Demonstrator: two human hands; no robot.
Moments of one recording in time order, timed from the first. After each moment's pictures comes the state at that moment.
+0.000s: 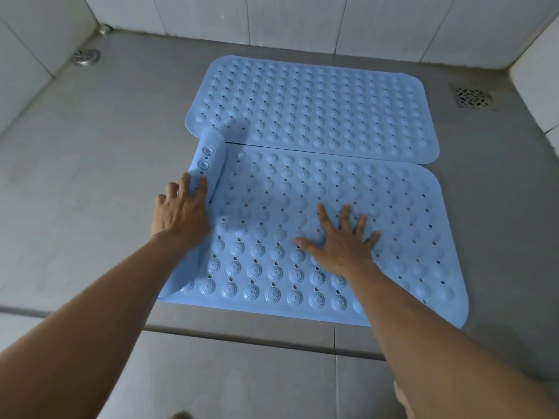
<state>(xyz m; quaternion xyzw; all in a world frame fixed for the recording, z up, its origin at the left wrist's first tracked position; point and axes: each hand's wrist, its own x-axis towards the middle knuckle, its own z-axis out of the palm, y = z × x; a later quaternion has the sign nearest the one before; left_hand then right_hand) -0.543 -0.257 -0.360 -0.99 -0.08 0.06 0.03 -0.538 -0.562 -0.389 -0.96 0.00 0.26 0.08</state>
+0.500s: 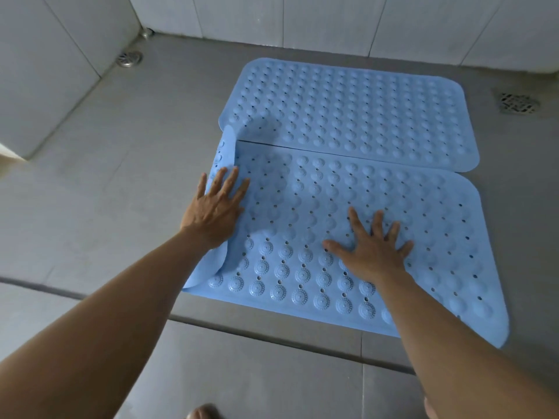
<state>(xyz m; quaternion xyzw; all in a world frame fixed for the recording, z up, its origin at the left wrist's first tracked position) -0.543 -0.236 -0.369 -0.99 0.06 0.04 0.08 -0.538 -0.562 -0.388 -0.96 0.02 0.26 0.09</state>
